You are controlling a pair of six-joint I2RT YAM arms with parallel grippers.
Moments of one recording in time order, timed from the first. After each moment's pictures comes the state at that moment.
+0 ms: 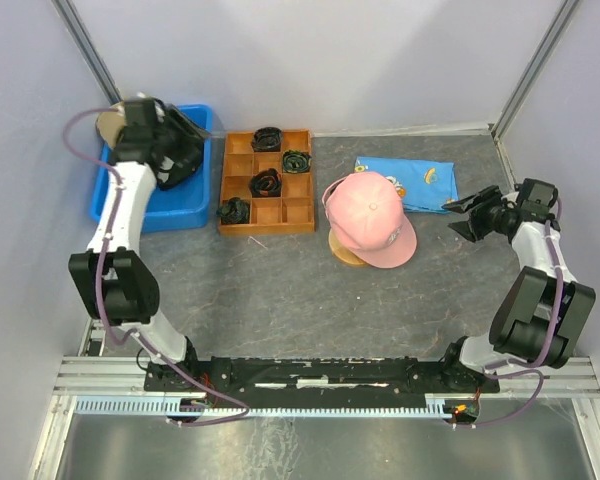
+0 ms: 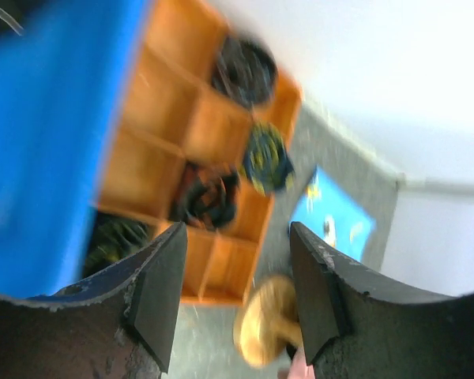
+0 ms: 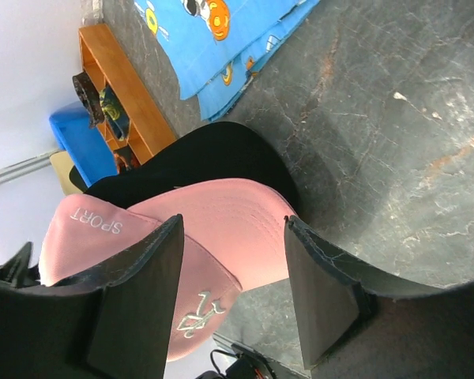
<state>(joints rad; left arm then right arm) 0.00 1.65 1.54 -0.46 0.26 -0.77 -0.43 1.44 0.94 -0.38 -0.65 0.80</state>
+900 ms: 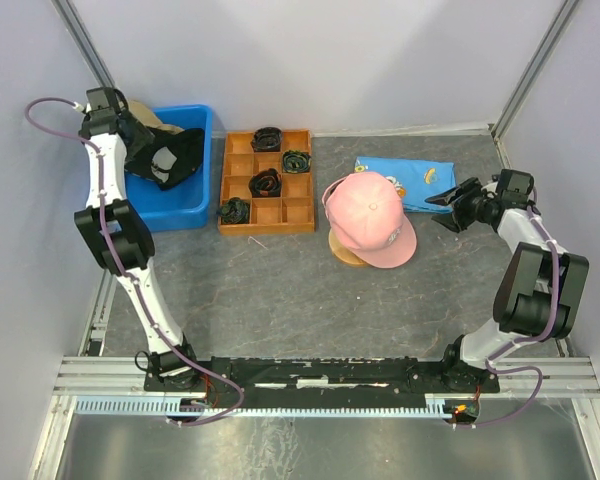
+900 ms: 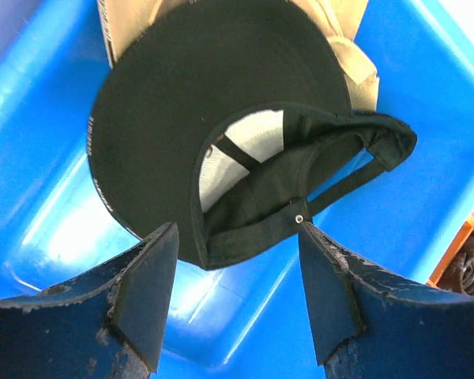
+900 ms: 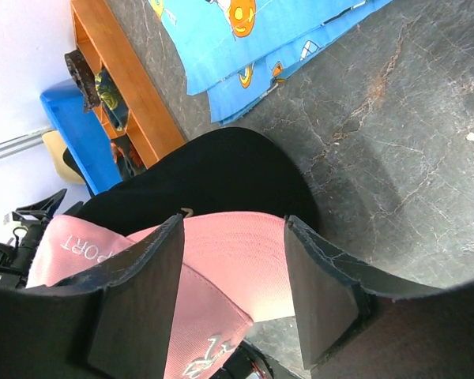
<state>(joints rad) 0.29 2.21 2.22 -0.79 -0.07 -0.50 -0.32 1.60 1.01 -0.28 -0.66 0.84</state>
